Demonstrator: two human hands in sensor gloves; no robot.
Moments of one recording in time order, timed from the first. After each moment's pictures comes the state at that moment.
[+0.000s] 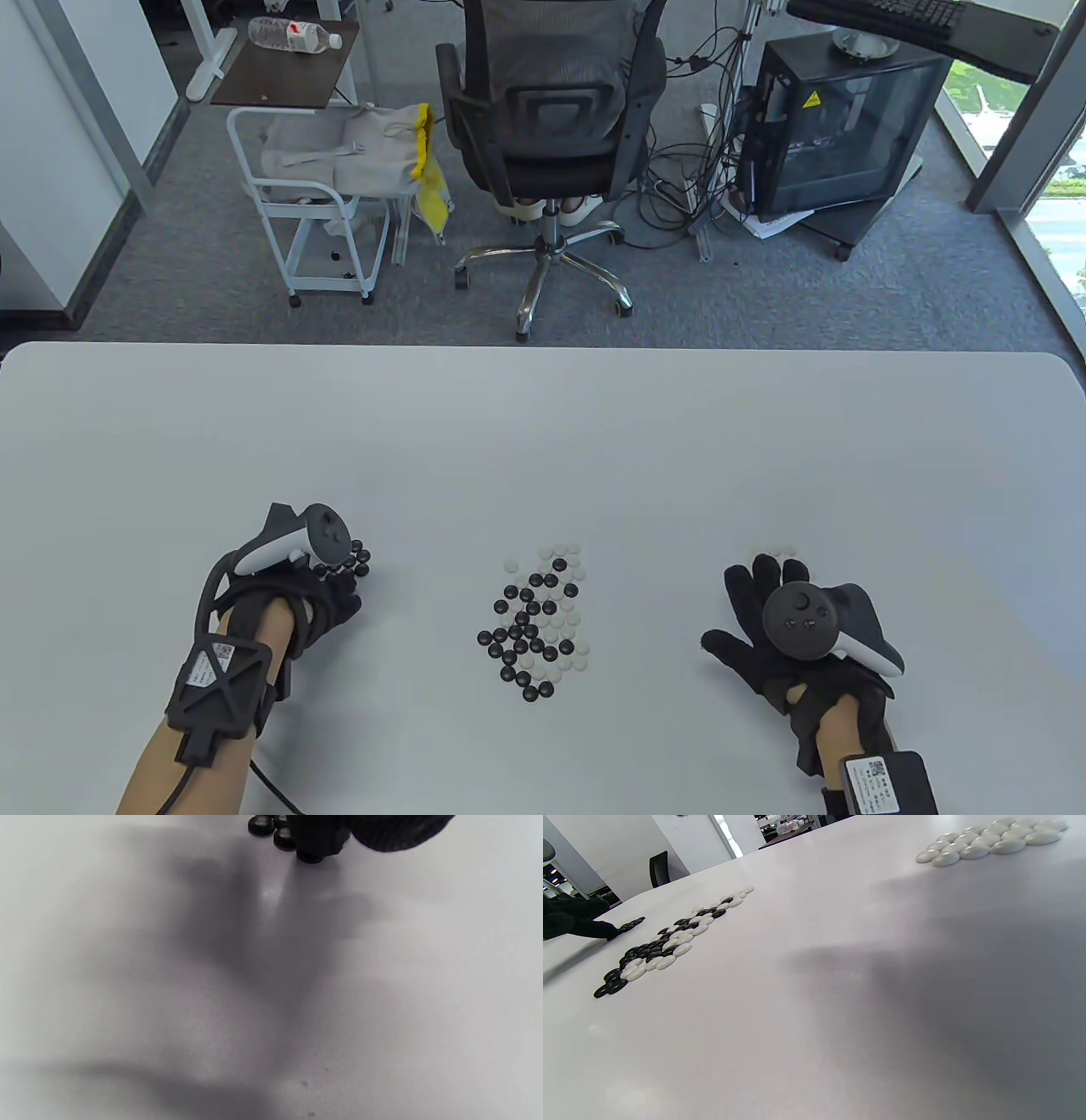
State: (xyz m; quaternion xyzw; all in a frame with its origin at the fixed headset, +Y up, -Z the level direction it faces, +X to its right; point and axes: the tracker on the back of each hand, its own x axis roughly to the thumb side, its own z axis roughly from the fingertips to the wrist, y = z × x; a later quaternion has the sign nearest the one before) left_hand -0.296 -0.764 -0.362 -0.42 0.00 0.02 0.91; right_hand 0.240 -0.750 -0.283 0.17 0.17 0.95 0.18
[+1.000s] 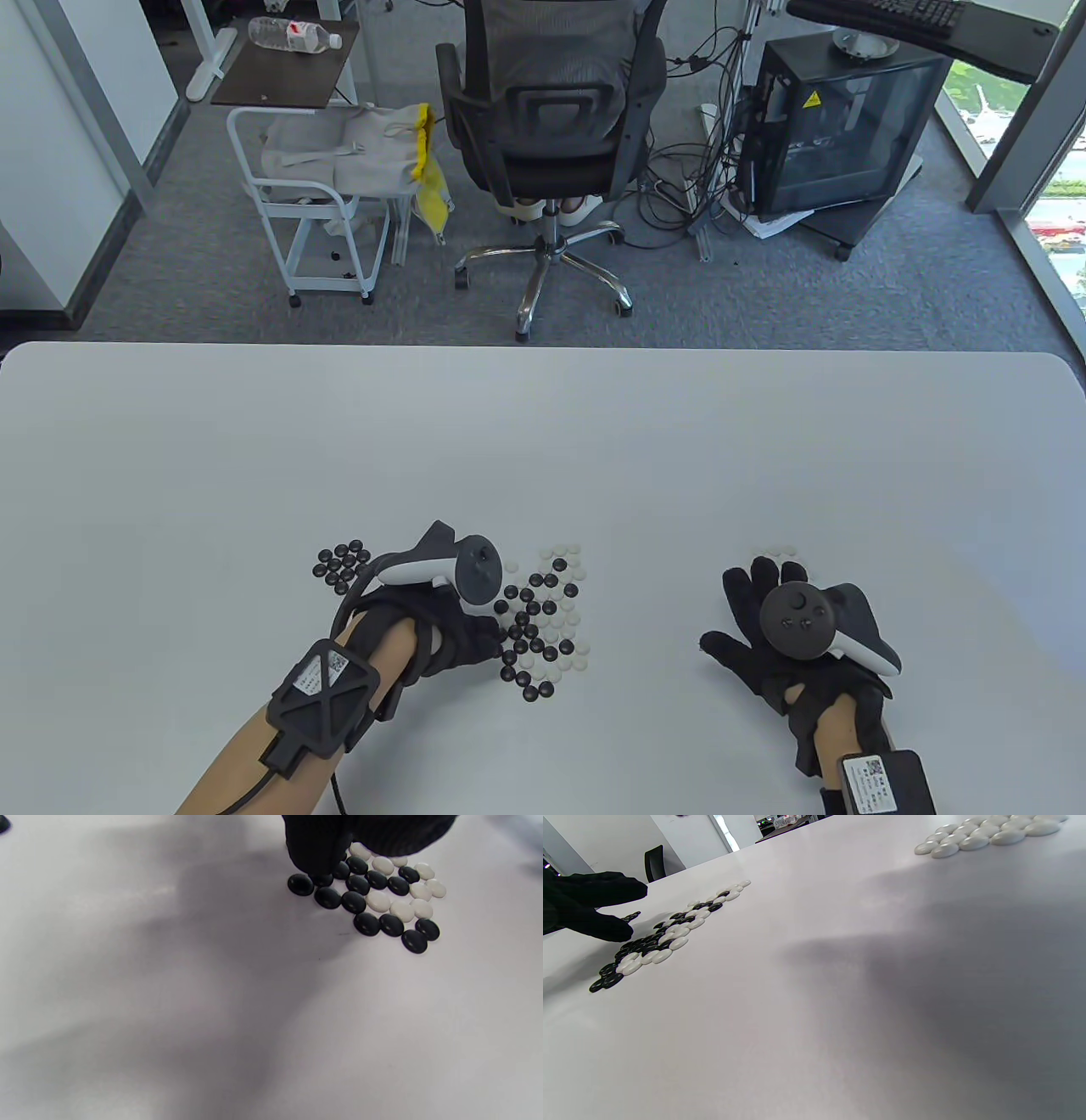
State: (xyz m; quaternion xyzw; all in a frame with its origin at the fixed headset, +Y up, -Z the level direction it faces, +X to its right) left_hand -0.140 -0.762 -0.336 -0.43 -0.24 -0.03 0.87; right_hand 0.239 -0.754 -0.285 0.17 0.18 0.95 0.17
